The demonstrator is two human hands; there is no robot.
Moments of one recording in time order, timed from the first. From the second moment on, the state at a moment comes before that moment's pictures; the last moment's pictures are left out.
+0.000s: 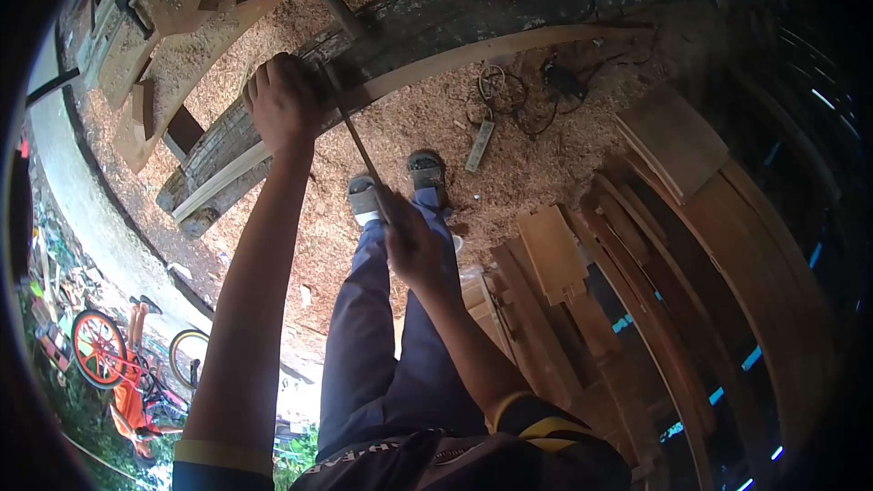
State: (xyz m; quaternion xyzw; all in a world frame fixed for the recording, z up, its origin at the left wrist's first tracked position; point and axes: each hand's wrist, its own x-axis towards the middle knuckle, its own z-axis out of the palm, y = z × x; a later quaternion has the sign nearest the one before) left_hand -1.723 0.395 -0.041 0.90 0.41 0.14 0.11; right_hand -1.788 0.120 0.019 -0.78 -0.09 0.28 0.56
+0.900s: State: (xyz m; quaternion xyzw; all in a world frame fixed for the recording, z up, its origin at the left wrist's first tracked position) left_hand -1.726 0.396 -0.048 0.90 0.40 0.12 0.10; right_hand -1.791 0.093 0.041 -0.81 -0.11 0.29 0.50
